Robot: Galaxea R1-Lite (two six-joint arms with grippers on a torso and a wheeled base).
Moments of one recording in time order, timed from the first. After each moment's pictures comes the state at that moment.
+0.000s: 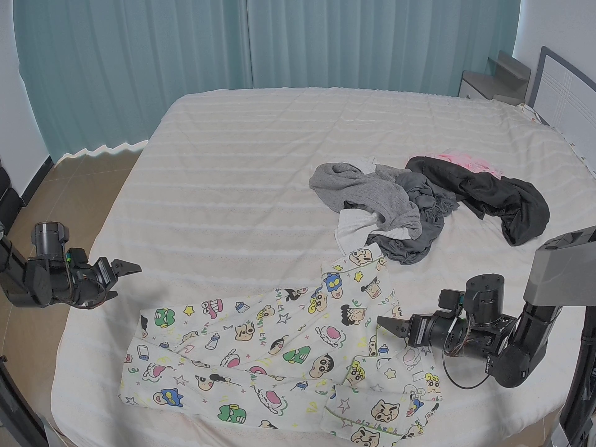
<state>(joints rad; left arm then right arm) 0.28 1.93 -0.73 -0.48 -0.51 -0.45 0.40 2.18 -0.37 -1.35 0.16 0.42</state>
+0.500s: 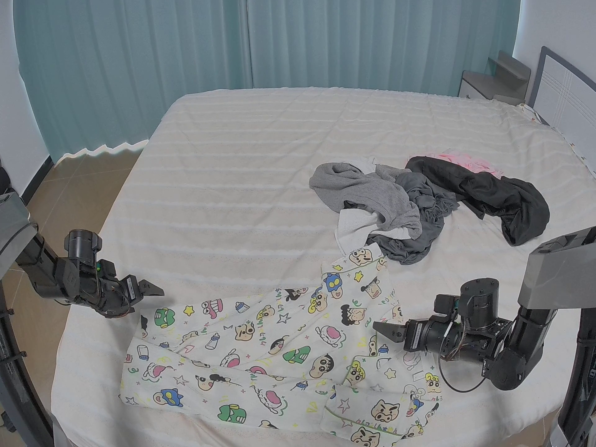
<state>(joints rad) 0.20 2.12 -0.90 -0.29 -0.41 -0.30 0.42 2.20 -0.37 -1.35 0.15 0.44</state>
